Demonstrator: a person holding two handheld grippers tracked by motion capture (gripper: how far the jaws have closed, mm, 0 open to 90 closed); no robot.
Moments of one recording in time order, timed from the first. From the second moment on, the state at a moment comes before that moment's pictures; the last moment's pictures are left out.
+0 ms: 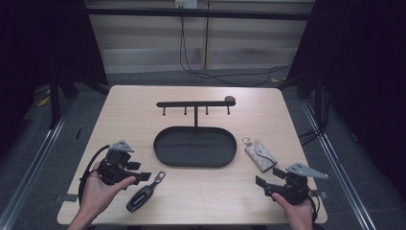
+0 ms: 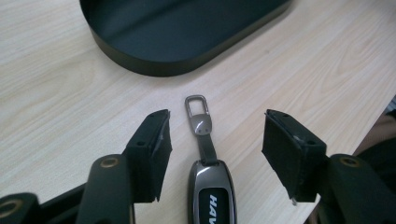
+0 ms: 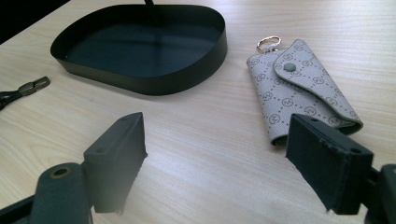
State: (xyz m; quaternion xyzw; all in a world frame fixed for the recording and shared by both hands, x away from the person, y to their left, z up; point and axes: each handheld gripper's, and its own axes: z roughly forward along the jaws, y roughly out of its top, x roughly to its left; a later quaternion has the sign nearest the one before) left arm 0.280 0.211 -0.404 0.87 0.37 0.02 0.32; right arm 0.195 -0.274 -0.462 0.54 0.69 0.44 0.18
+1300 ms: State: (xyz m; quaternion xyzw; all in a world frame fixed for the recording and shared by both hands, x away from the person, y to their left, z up) left arm 0.323 0.164 -0.432 0.92 0.36 -0.04 0.16; right arm 0.196 -0.273 -0.464 0.54 0.70 0.43 0.17
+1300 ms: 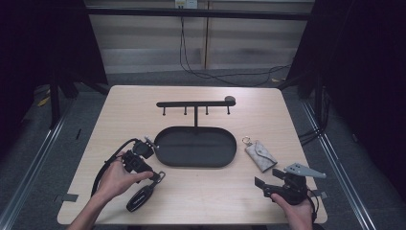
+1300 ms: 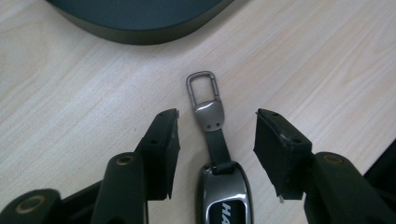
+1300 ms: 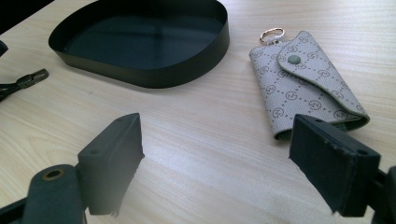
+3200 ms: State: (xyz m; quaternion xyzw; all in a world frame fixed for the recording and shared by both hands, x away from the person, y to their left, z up) left arm 0.329 0.125 -0.464 0.93 0.36 -0.02 0.05; right arm 0.199 -0.270 -0.467 0.54 0.71 0.42 0.17
